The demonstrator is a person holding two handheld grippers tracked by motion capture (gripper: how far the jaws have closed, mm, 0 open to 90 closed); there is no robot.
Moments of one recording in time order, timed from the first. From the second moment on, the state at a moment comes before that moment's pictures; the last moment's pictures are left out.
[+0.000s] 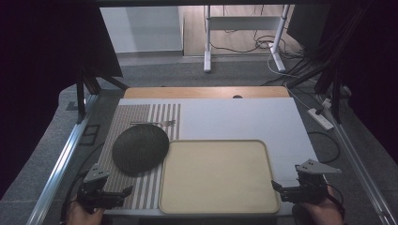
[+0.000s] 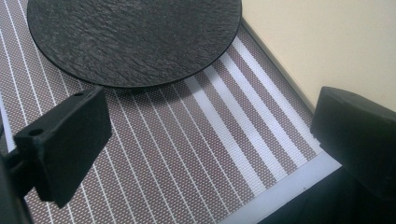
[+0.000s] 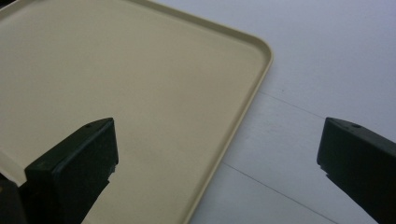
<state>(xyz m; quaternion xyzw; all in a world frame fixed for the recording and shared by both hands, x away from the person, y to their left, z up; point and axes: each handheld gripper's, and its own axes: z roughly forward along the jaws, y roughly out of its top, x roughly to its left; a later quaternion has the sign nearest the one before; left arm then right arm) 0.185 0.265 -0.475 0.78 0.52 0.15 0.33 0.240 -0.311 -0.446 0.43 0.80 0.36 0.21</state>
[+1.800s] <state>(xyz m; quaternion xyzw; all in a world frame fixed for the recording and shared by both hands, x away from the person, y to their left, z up) 0.242 0.256 -0.480 0.80 0.46 0.12 0.37 0.237 -0.309 -0.447 0.42 0.81 0.35 0.21</state>
